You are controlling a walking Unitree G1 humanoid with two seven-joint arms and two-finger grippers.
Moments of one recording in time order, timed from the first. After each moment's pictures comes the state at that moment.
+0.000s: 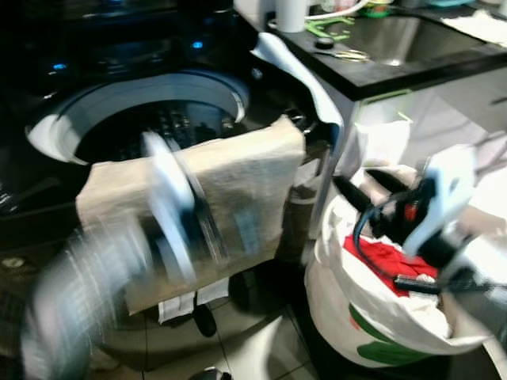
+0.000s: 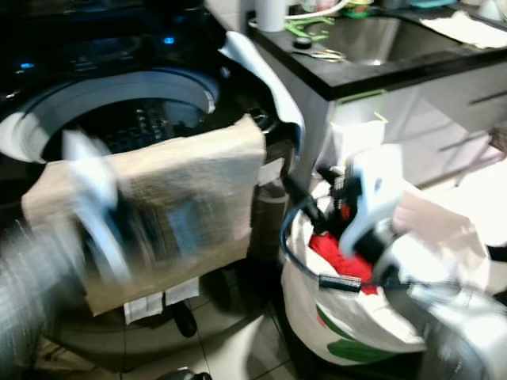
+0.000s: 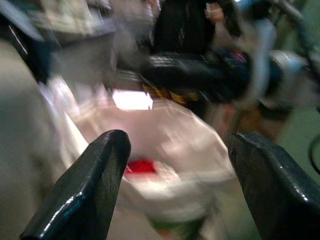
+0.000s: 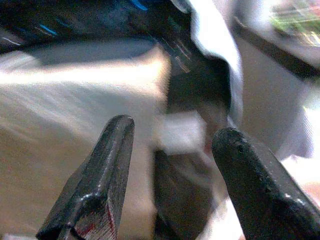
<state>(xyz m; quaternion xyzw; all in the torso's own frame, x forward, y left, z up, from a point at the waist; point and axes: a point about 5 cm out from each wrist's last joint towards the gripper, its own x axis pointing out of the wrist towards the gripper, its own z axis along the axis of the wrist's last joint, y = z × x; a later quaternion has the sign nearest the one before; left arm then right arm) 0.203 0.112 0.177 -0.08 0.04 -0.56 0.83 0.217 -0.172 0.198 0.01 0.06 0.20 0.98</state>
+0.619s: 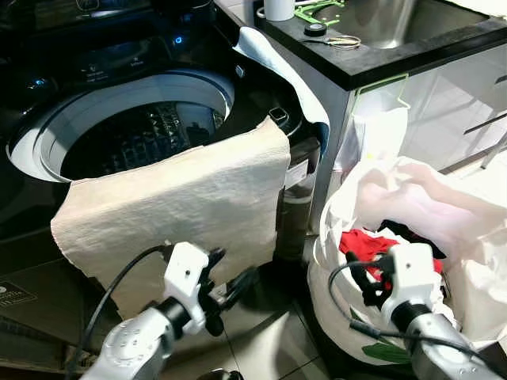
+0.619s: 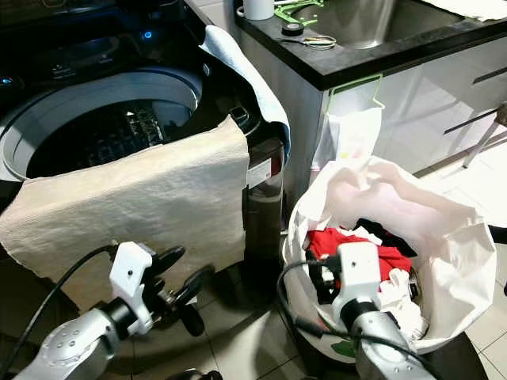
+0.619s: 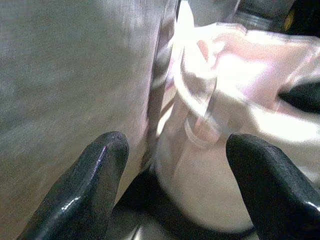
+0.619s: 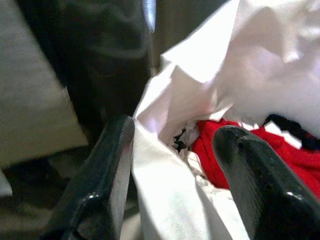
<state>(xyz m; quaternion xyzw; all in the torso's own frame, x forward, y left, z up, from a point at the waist) 0.192 0.119 0.100 -0.06 0.10 -0.31 0.94 0.190 -0.177 0.087 -0.03 0.18 0.08 0.98</state>
